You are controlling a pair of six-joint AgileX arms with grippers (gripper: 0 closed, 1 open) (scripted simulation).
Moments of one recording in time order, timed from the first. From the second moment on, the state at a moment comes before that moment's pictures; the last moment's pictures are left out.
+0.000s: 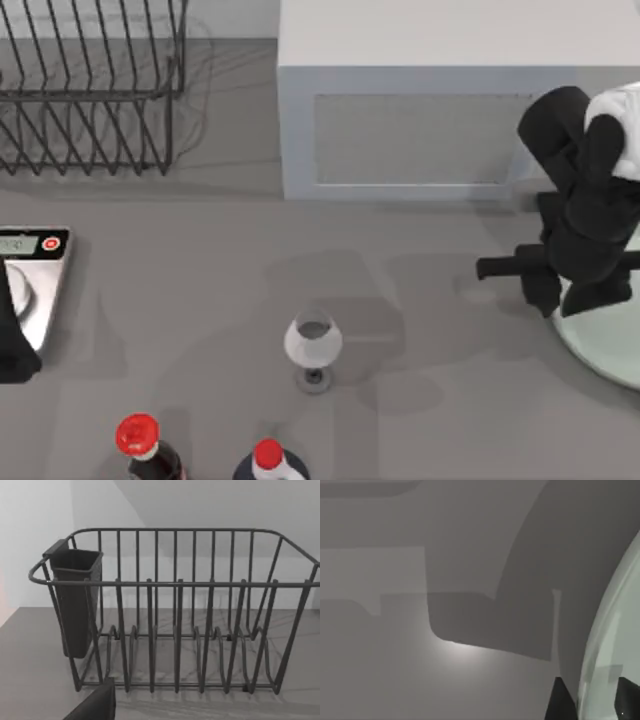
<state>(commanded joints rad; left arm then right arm) 0.00 0.00 0.00 0.00 0.00 0.00 0.34 1.94 1.21 -0.83 0.04 0.32</state>
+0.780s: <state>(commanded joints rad) 0.00 0.00 0.00 0.00 0.00 0.00 0.35 1.91 1.97 -1.65 0.07 0.29</state>
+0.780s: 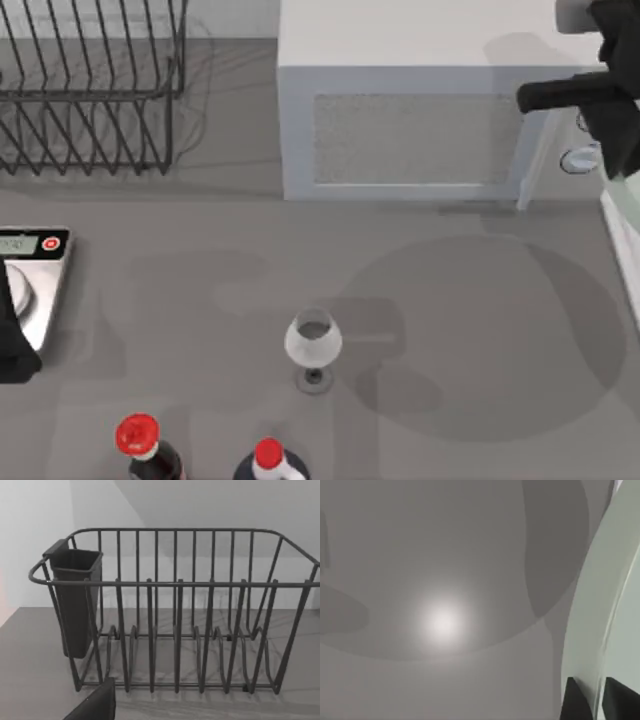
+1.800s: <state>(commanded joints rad) 0.00 0.00 0.00 0.00 0.00 0.00 0.19 2.08 2.37 -1.72 0.04 0.29</state>
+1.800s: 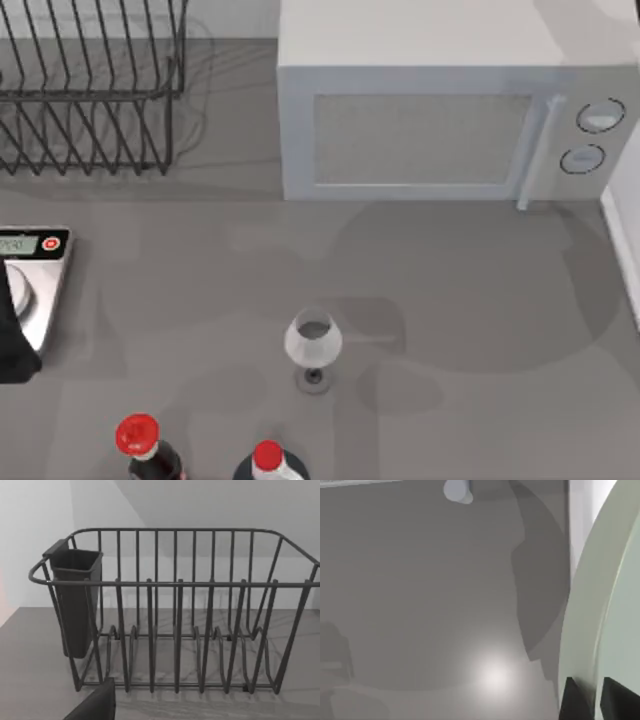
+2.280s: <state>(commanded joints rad) 0.00 0.00 0.00 0.00 0.00 0.00 -0.05 2.55 2.78 -1.72 0.04 0.06</state>
